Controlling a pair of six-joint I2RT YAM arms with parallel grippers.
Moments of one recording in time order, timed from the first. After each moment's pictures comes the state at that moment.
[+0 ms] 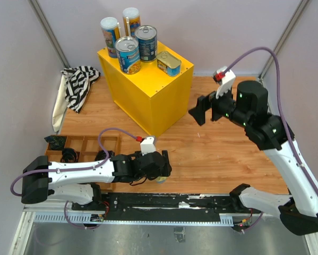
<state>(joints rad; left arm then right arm) -1.28 1.19 0.75 -0.43 -0.47 -1.11 0.55 1.12 1.54 -0.73 -0.15 0.04</state>
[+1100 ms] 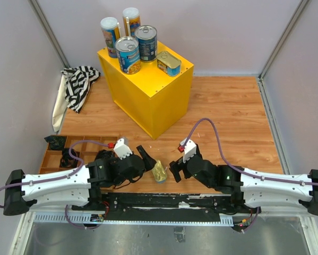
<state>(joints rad) -1.25 0.87 0.61 -0.59 -0.59 -1.49 1.32 0.88 0.56 -0.25 0.53 0.36</state>
